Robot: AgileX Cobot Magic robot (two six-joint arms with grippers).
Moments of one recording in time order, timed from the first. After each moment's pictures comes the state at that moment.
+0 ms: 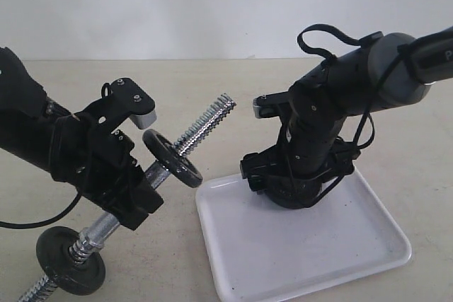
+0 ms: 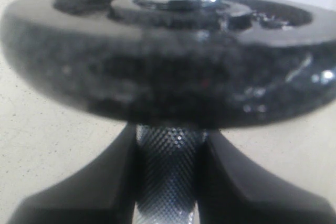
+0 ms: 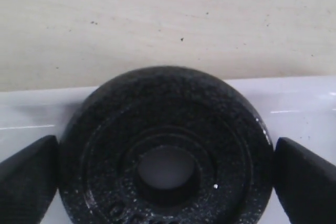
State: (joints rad) left arm -0.44 1.59 -0.83 -0.65 0.56 0.97; right arm 0.57 2.02 -1.13 -0.22 0.56 0.51
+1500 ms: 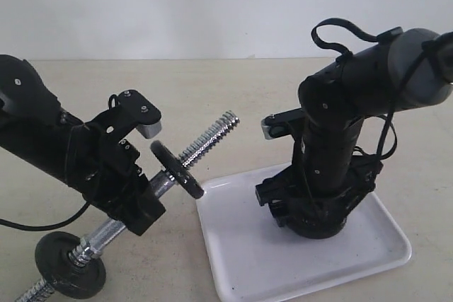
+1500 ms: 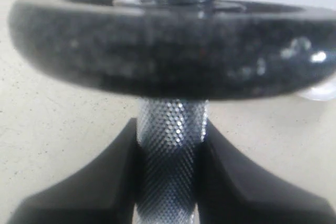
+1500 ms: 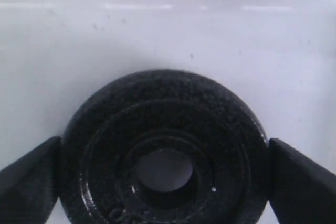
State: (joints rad) left arm -0.44 1.66 -0.83 -0.65 0.54 0.97; right arm 0.57 1.92 -1.08 -0.12 0.71 0.37
